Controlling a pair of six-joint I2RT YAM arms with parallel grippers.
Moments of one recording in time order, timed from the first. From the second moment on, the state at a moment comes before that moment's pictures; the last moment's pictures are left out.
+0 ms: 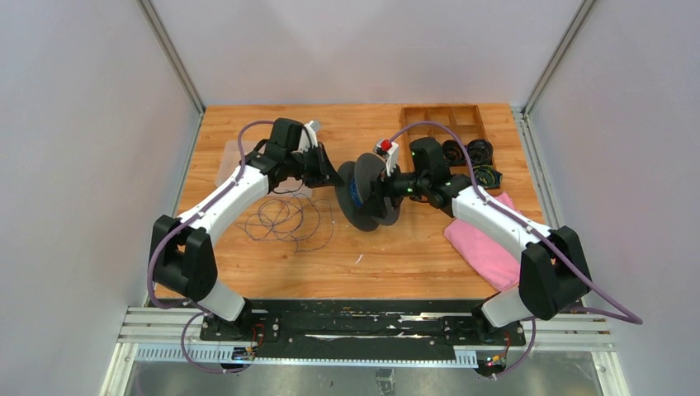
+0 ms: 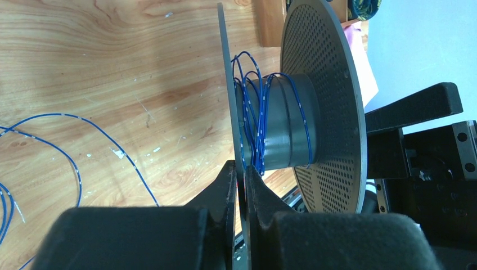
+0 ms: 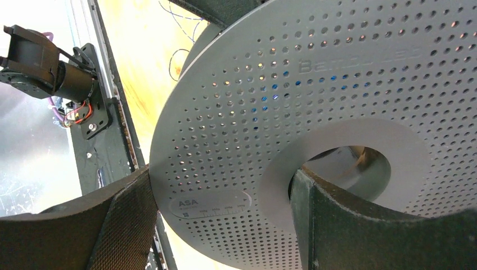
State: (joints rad) left arm -0.40 1.54 1.23 -0.42 0.48 -0.62; right arm 0.53 1.46 1.03 -0.18 -0.72 0.00
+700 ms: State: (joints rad) left arm -0.36 1.53 1.18 -0.37 0.46 -0.56; right arm 0.52 1.42 1.08 -0.28 -0.60 -0.06
